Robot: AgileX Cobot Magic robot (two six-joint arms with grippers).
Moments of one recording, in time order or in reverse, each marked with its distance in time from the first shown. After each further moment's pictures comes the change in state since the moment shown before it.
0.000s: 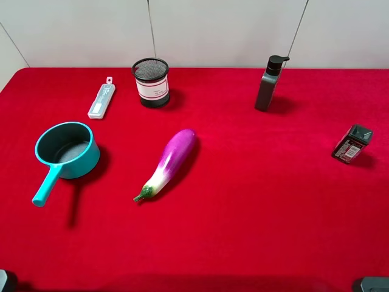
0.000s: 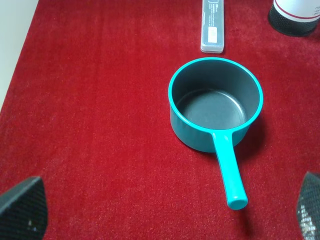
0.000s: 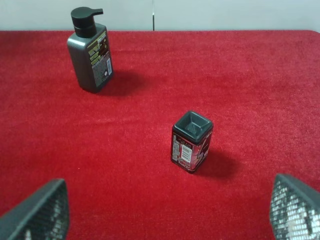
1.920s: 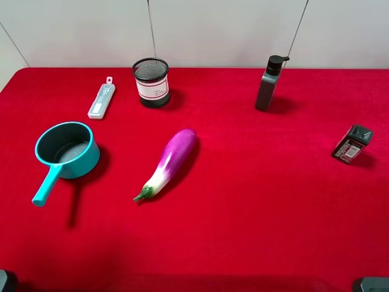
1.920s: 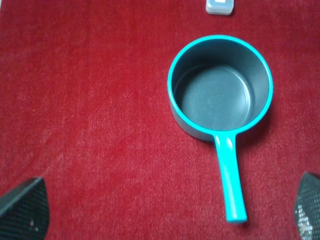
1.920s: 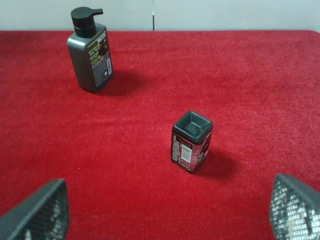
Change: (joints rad) left arm 0.000 0.666 -0.217 -0.001 -0.114 -0.001; right arm 0.000 0.000 0.000 0.000 0.000 0.000
